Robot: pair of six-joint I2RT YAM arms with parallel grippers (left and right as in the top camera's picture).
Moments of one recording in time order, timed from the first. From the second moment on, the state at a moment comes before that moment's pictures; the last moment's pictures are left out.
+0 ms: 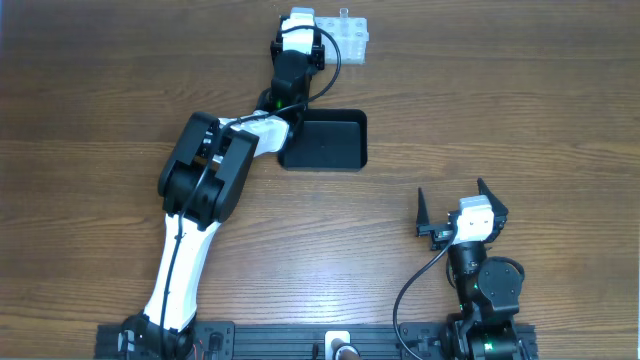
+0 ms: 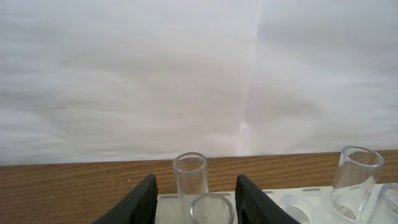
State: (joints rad) left arm -0.45 2.43 1.47 0.95 -0.35 -0.02; right arm 0.09 0.02 0.01 -0.07 -0.02 -0.13
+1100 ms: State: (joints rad) left arm -0.45 2.43 1.47 0.94 -0.35 0.00; right arm 0.09 0.02 0.01 -0.07 -0.02 -0.14
